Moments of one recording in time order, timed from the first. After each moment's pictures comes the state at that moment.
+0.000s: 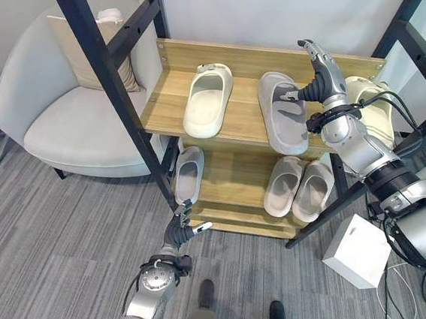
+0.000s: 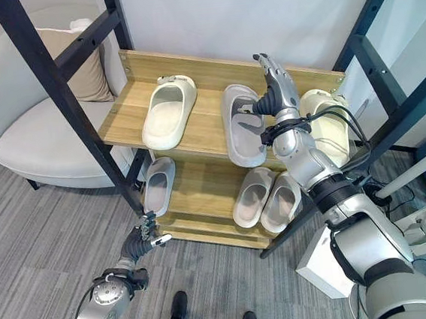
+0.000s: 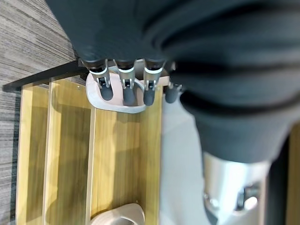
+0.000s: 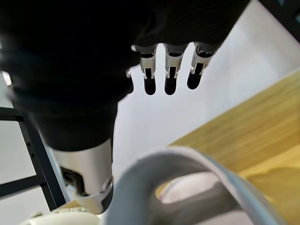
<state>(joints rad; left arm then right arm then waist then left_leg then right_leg) -0.05 0.39 -0.36 0.33 -0.34 -0.14 0.16 -0.94 -0.56 0.46 0.54 -0.19 0.03 -0.43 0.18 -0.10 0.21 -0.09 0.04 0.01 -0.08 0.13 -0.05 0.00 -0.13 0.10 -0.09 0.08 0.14</state>
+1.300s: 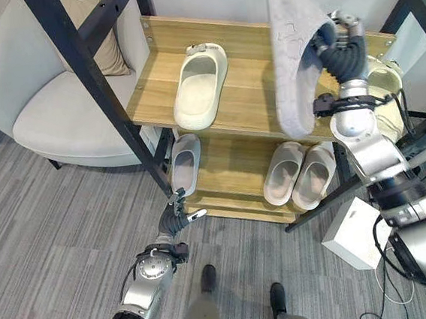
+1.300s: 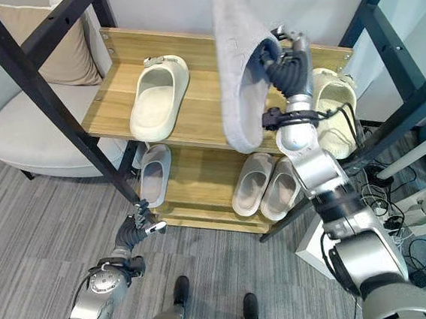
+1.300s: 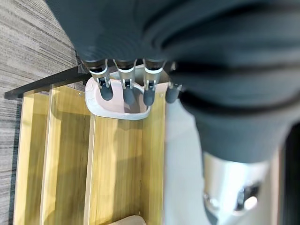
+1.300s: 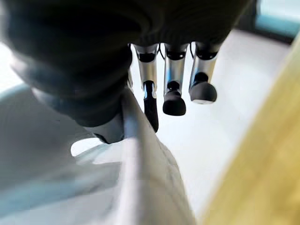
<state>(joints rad) -0.07 0.38 -0.31 0.31 -0.37 -0.14 0.20 -0.63 -0.49 0.15 -0.07 0.01 -0.11 -0.50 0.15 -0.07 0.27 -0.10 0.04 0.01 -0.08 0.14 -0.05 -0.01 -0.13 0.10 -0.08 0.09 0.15</state>
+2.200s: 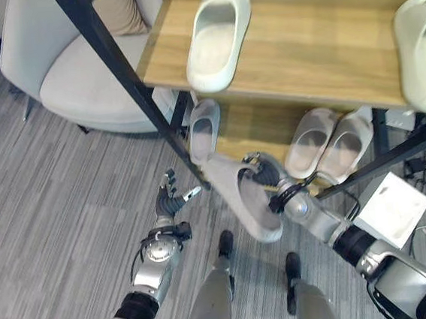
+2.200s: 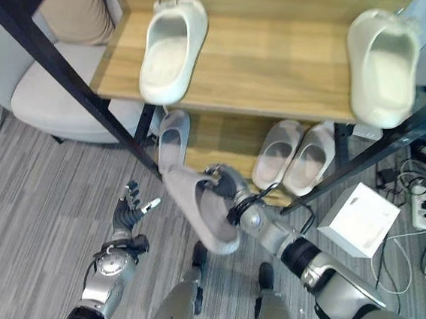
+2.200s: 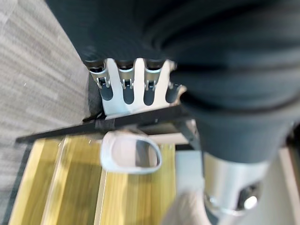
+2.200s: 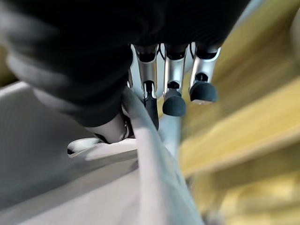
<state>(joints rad) -0.29 0.33 -0.34 0.40 -0.37 -0.25 0.42 -0.72 -0.36 0.61 0.61 -0.30 -0.03 -0.49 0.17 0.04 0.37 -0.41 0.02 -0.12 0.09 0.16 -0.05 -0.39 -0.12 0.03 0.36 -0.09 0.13</state>
